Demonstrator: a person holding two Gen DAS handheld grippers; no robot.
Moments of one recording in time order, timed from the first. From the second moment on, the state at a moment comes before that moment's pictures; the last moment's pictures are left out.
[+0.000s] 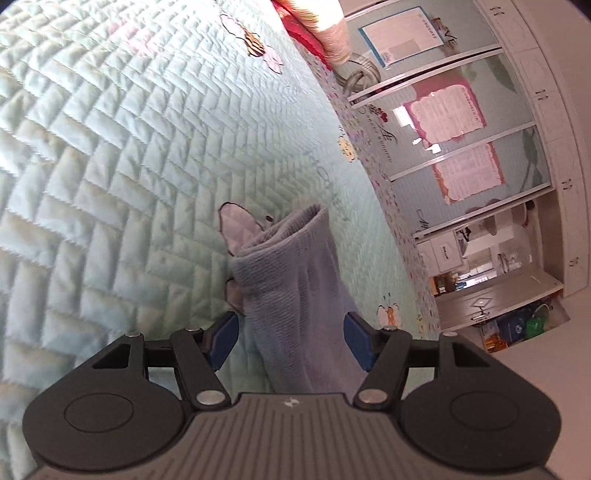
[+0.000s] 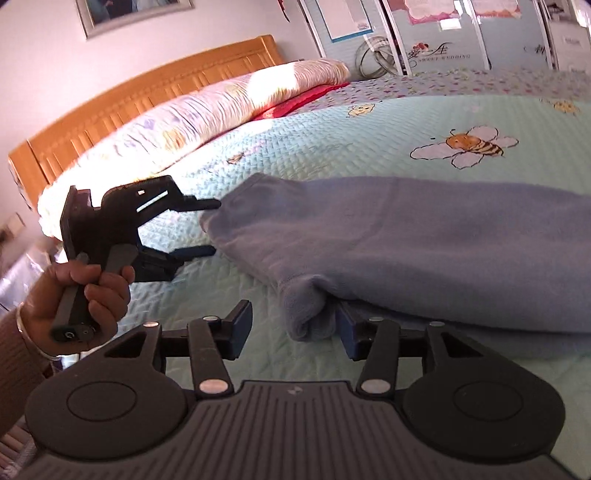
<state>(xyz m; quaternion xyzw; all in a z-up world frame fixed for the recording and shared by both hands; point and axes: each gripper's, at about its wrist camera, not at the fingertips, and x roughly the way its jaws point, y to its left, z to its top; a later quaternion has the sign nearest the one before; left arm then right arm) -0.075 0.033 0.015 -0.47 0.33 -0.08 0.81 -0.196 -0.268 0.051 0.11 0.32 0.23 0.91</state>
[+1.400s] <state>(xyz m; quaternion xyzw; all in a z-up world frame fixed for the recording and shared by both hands) -0.014 0.031 0.004 -0.40 0.28 -0.14 0.86 -0.018 -0.312 0.025 0.50 0.32 0.22 0.77</state>
